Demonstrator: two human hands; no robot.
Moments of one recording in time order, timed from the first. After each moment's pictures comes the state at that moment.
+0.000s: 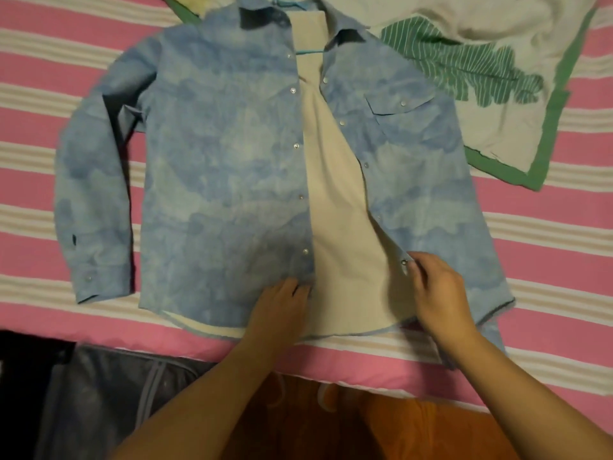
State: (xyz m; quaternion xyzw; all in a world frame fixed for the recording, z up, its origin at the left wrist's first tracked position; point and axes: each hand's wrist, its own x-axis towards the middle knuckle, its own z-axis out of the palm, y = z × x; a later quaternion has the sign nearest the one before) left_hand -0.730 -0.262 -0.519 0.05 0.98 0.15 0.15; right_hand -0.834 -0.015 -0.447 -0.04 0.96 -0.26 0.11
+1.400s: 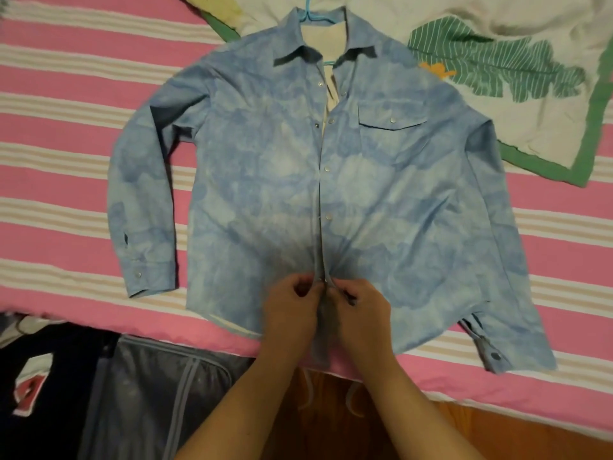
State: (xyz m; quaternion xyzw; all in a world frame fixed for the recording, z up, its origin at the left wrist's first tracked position) left_hand -0.733 -0.277 -0.438 -0.38 0.74 0.54 0.10; right_hand -0.753 -0.169 -0.444 0.10 0.89 -0.41 0.19
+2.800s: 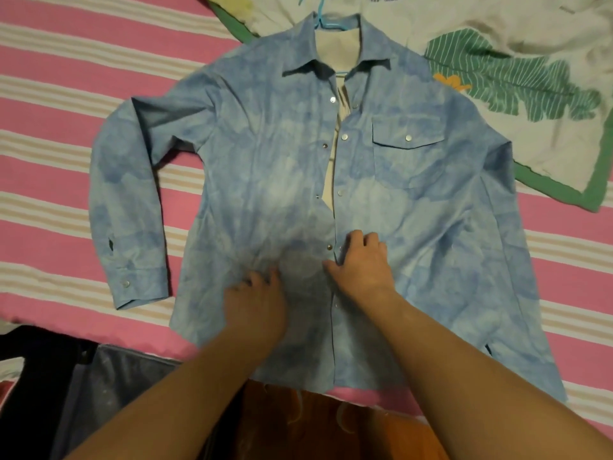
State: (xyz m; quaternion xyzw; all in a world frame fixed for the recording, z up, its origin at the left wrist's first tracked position) left_hand -0.750 -0.342 -0.480 -0.13 0.93 -0.04 0.34; right_hand -0.854 -0.189 -0.506 -0.04 0.95 -0.14 0.27
